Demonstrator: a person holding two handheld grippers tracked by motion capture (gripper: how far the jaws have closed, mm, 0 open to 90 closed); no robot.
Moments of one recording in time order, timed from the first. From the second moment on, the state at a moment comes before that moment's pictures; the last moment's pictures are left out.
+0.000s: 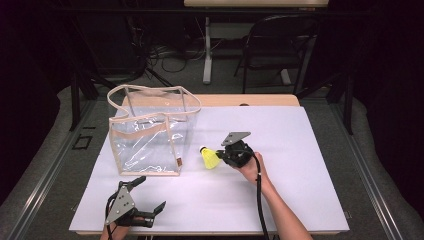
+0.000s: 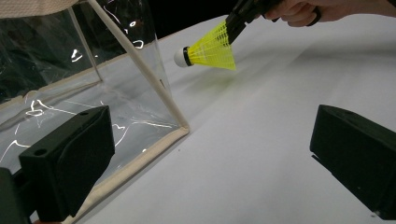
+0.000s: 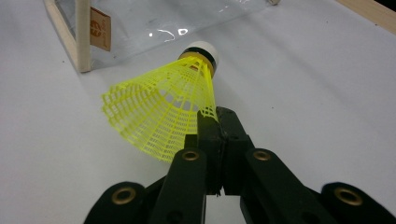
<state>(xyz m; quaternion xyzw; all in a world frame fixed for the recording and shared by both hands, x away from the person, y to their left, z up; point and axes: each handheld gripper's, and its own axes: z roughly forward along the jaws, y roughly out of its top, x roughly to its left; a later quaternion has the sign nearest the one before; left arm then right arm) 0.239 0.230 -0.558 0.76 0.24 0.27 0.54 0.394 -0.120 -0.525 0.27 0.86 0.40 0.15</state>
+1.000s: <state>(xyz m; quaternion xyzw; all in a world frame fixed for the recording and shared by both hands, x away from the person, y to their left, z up) 0.238 0.230 -0.558 0.76 0.24 0.27 0.54 0.384 -0.140 -0.510 0.29 0.85 0.40 0.16</state>
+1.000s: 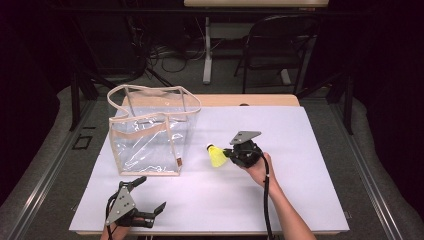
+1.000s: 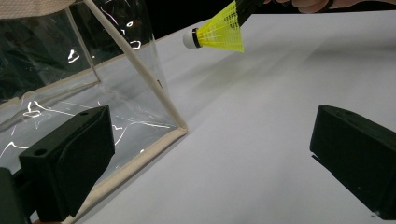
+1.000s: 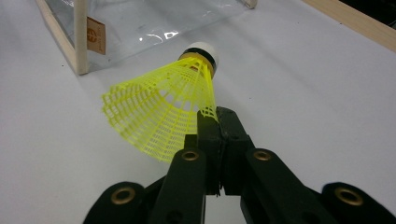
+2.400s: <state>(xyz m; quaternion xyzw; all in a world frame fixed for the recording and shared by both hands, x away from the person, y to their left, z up) 0.237 0.229 -0.558 0.77 0.24 0.26 0.54 0.373 -0.139 -0.474 0.29 0.84 0.43 0.17</state>
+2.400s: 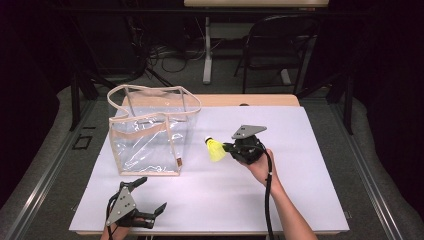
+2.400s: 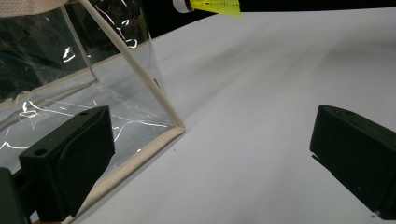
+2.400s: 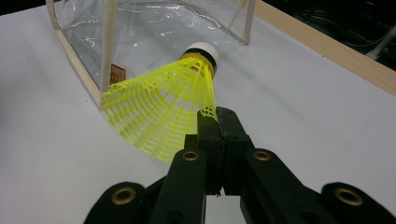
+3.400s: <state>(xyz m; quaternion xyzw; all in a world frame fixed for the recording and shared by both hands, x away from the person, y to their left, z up) 0.238 0.229 -0.559 0.77 0.24 0.26 0.54 0.371 -0.144 -0.458 0.30 0.83 0.44 0.18</state>
